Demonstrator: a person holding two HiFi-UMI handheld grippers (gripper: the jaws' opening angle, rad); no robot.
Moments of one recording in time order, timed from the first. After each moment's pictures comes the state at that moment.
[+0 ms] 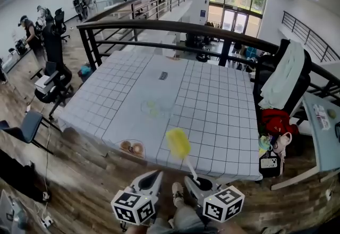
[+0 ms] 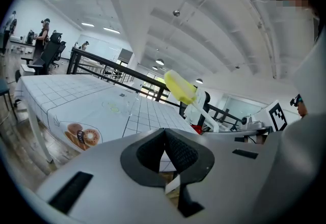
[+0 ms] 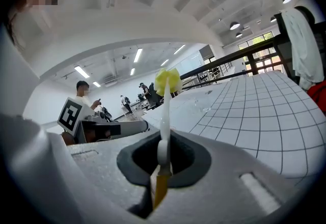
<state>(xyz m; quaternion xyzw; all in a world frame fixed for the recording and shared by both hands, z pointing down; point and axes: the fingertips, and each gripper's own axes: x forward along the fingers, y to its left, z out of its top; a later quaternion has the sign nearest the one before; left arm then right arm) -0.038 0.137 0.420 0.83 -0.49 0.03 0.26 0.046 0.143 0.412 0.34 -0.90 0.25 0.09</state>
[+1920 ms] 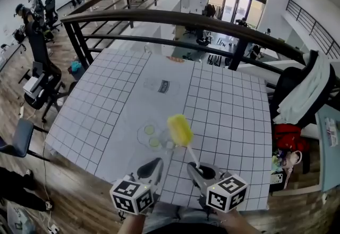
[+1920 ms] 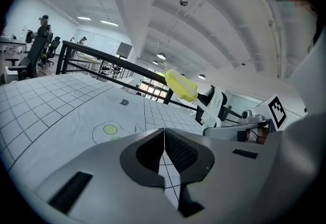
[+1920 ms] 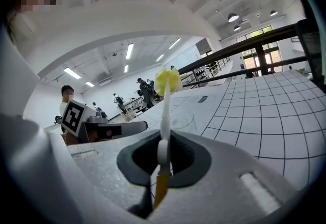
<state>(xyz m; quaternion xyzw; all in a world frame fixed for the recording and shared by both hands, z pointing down) -0.082 -0.122 0.438 0.83 -0.48 0.06 0.28 0.009 -0.114 0.423 0.34 -0.89 0.27 0.11</state>
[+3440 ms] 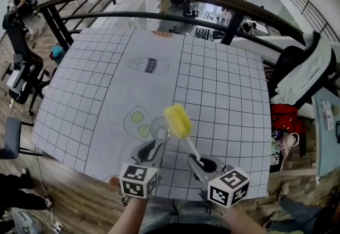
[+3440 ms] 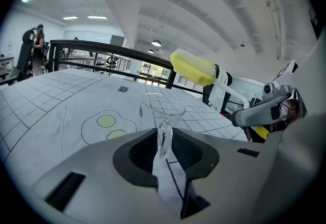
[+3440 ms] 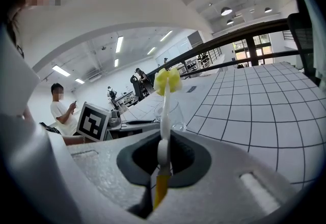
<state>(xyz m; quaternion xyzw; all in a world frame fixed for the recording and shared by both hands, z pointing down) -0.065 -0.172 0.524 0.83 -0.47 0.15 0.26 0.026 -0.128 0.467 0.37 -0.86 0.30 0.15</state>
